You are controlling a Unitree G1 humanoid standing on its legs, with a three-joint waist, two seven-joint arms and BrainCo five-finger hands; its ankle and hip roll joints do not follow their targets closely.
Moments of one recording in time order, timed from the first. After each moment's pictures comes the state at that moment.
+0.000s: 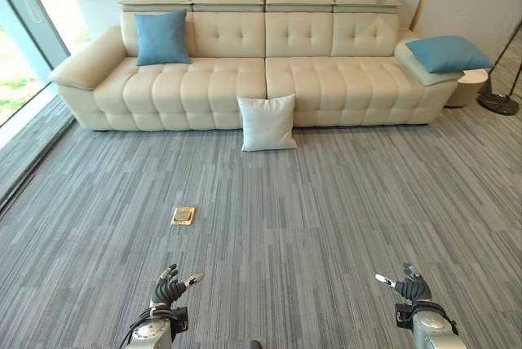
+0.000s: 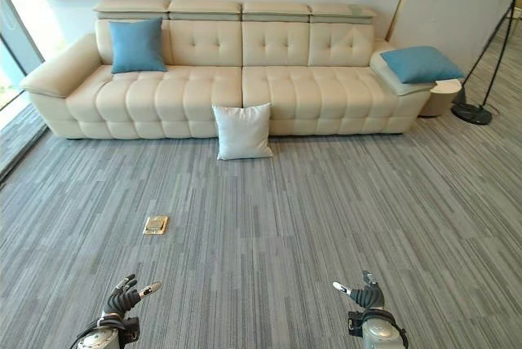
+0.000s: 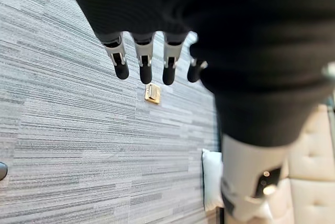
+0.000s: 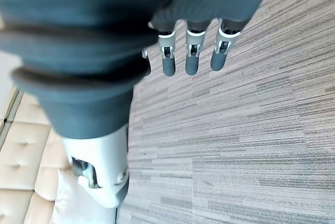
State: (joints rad) left arm 0.20 0.31 -0.04 0.49 -0.30 0.08 0.19; right arm 0.12 -0.31 0.02 0.59 0.18 0.08 -0.24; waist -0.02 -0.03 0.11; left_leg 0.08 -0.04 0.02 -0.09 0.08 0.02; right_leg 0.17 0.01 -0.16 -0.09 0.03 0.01
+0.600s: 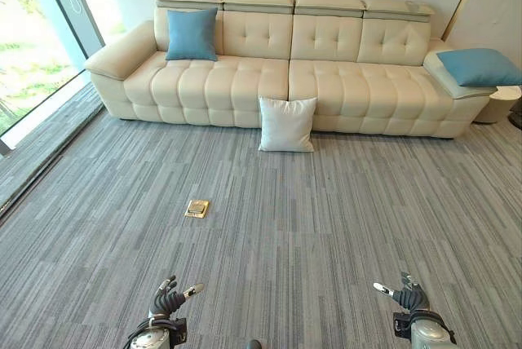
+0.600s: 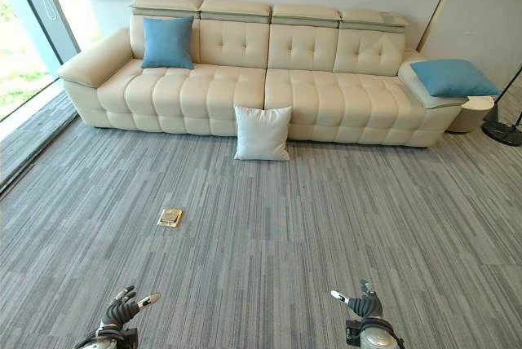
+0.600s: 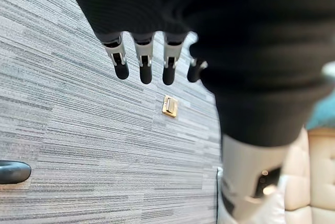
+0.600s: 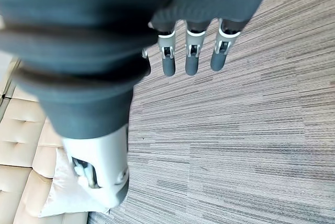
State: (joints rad) left arm 0.23 0.31 -0.04 0.49 -0.30 0.10 0.18; right arm 0.14 -0.29 0.02 0.59 0.18 0.09 -0.24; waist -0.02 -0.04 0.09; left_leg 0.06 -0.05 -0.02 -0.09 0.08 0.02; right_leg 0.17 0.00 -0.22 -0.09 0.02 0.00
